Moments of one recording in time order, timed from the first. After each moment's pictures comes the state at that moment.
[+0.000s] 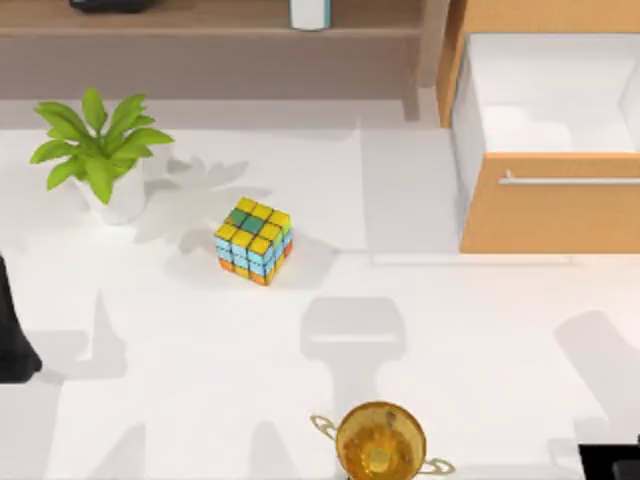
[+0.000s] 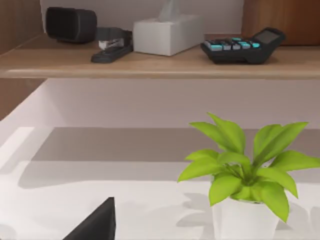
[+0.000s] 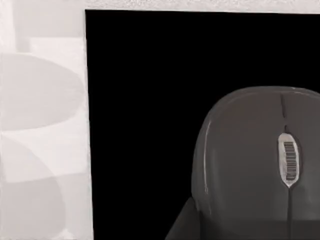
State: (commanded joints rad) left arm 0.00 0.00 0.00 0.00 0.00 0.00; right arm 0.39 1.00 0.49 -0.95 0.04 0.37
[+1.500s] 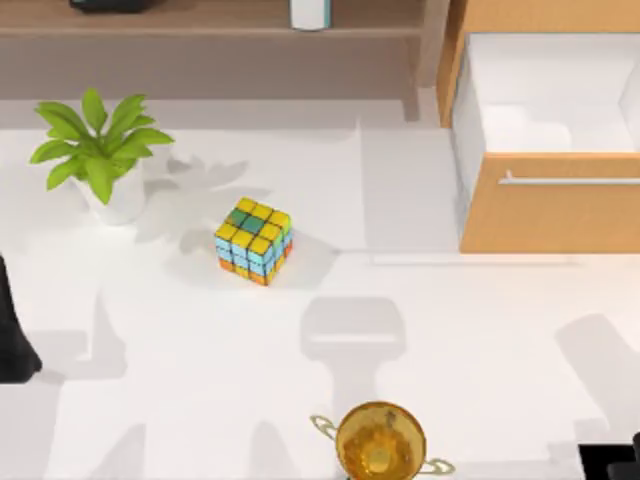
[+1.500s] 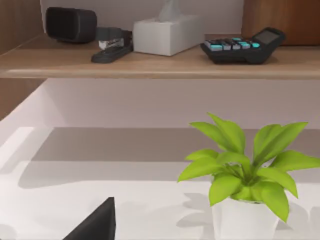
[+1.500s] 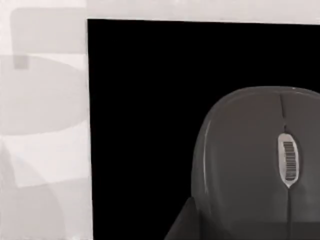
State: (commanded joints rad) left arm 0.00 0.00 0.00 0.00 0.00 0.00; right arm 0.39 1.01 0.46 -0.89 0.04 0.36
